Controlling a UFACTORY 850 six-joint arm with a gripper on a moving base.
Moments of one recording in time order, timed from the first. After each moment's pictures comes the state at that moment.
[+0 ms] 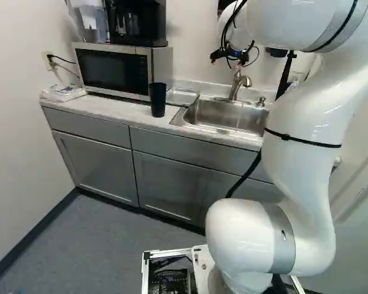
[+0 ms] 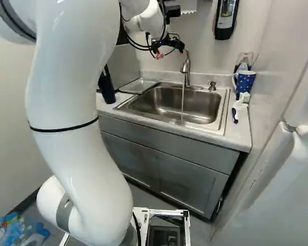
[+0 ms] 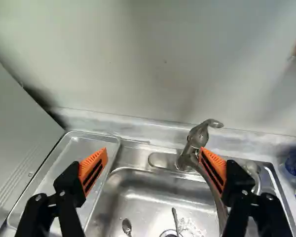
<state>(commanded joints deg) -12.6 -14.0 -85.8 0.0 -11.6 0.0</state>
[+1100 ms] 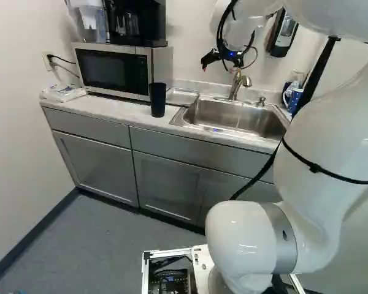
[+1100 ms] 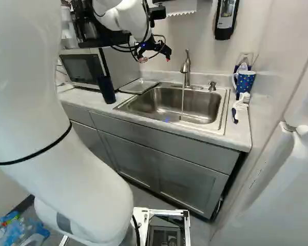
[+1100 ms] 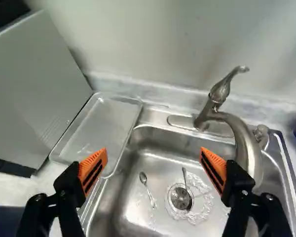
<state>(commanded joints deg) -8.5 1.1 -69.8 0.0 -19.8 0.0</state>
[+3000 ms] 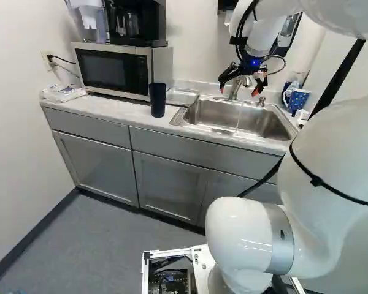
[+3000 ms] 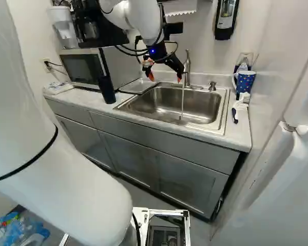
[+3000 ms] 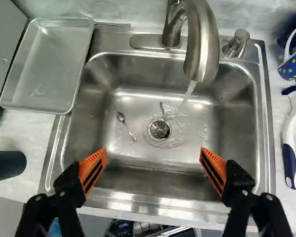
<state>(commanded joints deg) -16.7 5.6 -65.4 0.0 -39.7 0.0</state>
